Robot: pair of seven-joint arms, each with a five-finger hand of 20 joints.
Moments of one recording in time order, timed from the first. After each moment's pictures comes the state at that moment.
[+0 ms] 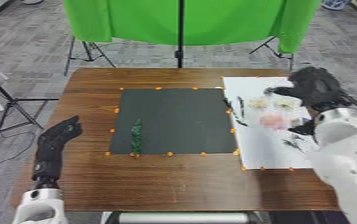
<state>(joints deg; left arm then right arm) 126.2 -67.2 -95.8 -117.7 69.8 18.7 12.9 -100.6 -49.5 91.0 -121.1 -128.3 -6.3 30.8</state>
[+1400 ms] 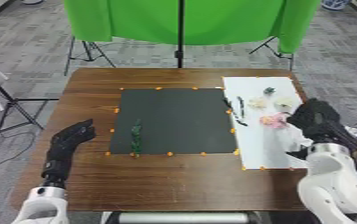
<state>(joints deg) 125.5 -68.0 -96.2 -118.0 71.4 11.1 7.4 -107.7 -50.5 83.9 -117.7 -135.9 14.2 34.7</state>
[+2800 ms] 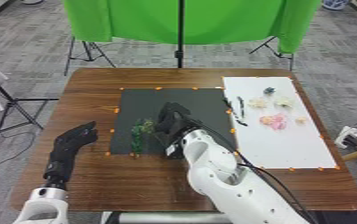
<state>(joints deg) 126.2 -68.4 -96.6 -118.1 71.5 9.8 6.0 -74.7 -71.6 42.1 -98.0 -125.0 4.2 26.9</state>
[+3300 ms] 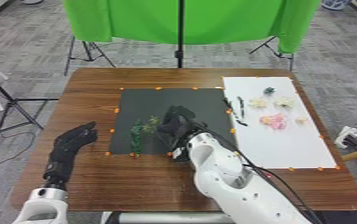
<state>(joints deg) 126.2 -68.7 -96.9 -118.1 71.9 9.0 5.9 -76.2 -69.3 43.2 -98.5 -126.9 3.7 25.0</state>
